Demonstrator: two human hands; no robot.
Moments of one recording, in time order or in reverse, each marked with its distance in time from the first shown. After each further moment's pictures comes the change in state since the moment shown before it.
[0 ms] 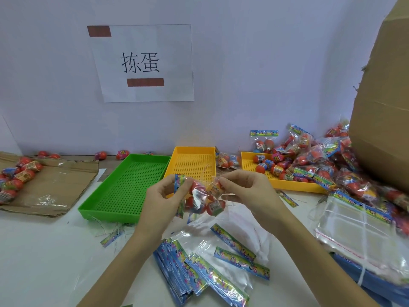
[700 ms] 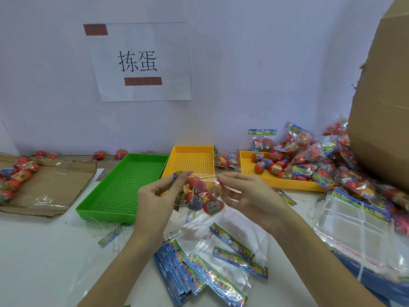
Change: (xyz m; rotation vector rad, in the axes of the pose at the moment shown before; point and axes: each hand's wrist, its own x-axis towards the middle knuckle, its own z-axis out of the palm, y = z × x) left_hand -0.006 0.007 0.007 -0.133 0.071 0.046; right_hand -0.002 -0.007 -0.003 0.429 -0.087 0.272
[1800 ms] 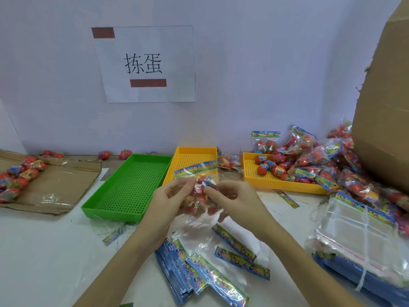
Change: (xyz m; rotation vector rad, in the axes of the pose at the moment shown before) left_hand 0.005 -0.005 -0.004 -0.047 -0.177 -0.225; right_hand 0.003 0.026 0.014 -0.668 0.021 -0.327
